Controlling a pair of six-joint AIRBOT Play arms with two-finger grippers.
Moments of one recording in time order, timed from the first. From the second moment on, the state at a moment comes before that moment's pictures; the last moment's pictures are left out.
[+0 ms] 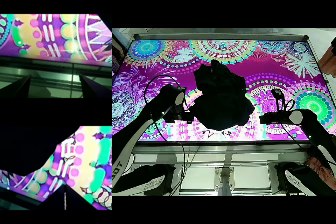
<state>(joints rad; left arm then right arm) -0.46 -1.24 1.06 1.71 -1.51 -2.02 0.18 -0.90 0.62 -1.29 0.89 1.44</state>
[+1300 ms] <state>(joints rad) -0.45 -1.27 1.06 1.75 -1.17 -2.01 0.18 -1.12 0.82 -1.28 0.71 1.37</state>
